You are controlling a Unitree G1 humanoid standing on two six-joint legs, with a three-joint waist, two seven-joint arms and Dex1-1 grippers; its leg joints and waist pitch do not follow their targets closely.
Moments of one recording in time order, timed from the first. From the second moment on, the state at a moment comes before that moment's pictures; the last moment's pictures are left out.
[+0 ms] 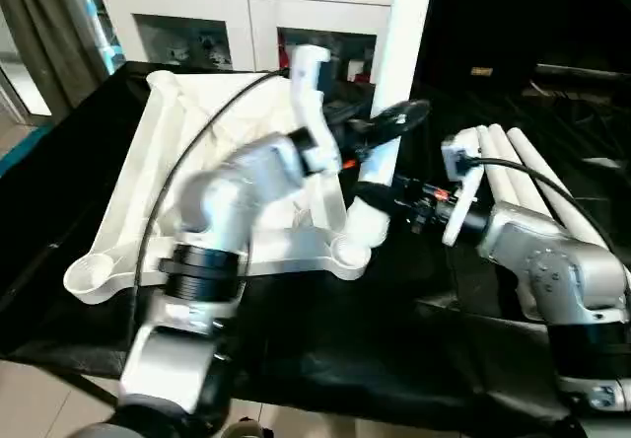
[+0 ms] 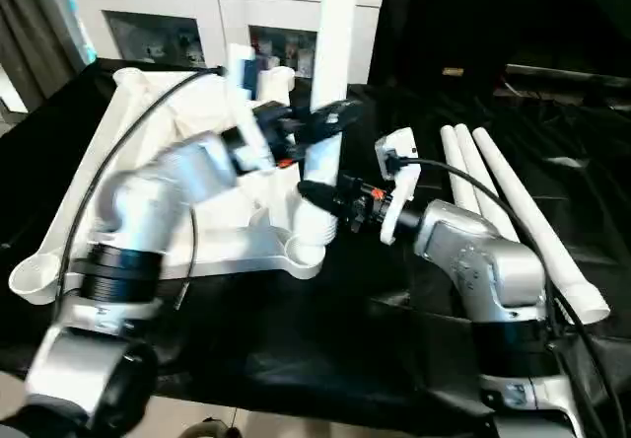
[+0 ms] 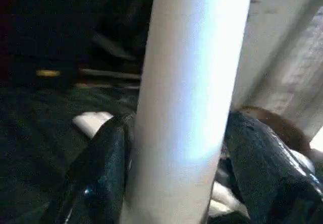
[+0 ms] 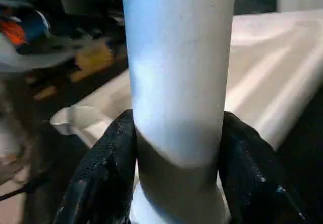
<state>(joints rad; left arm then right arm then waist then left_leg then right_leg) -0.82 -0.02 0.04 0.20 -0.52 0.69 -0.48 -0.48 -0.34 -0.03 0.05 0.55 0.73 0.74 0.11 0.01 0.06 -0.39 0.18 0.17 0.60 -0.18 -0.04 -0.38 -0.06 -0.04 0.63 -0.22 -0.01</state>
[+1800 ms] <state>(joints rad) -0.84 0.04 0.03 0.18 -0.64 0.74 -0.72 -0.44 -0.36 0.01 -0.07 0.60 0.75 0.79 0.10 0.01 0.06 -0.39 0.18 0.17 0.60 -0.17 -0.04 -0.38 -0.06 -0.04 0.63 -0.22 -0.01</state>
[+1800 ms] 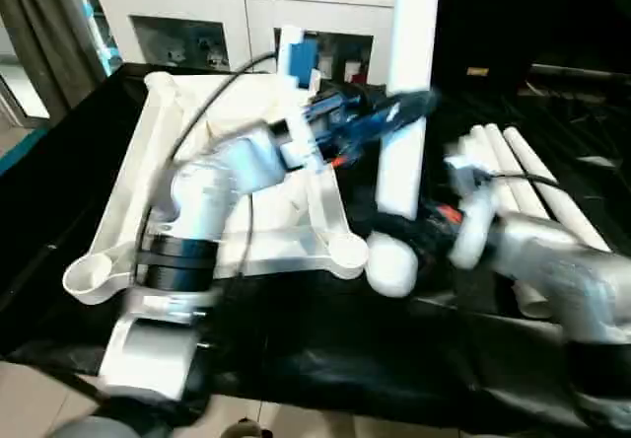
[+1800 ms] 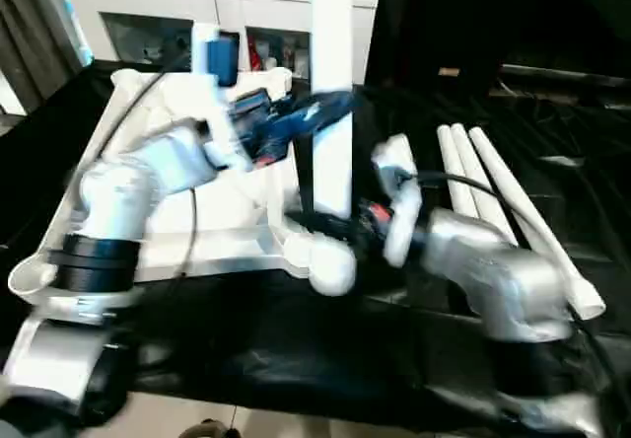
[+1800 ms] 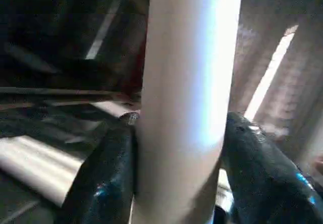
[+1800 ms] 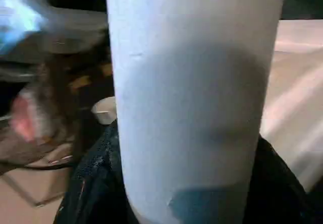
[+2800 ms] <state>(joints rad) -0.82 -0.03 0.04 0.19 -0.60 0.68 -0.59 -0.39 -0.44 -0.03 -0.13 0.66 0.80 0.83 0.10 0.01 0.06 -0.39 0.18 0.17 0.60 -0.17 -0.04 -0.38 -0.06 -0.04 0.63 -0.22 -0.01</state>
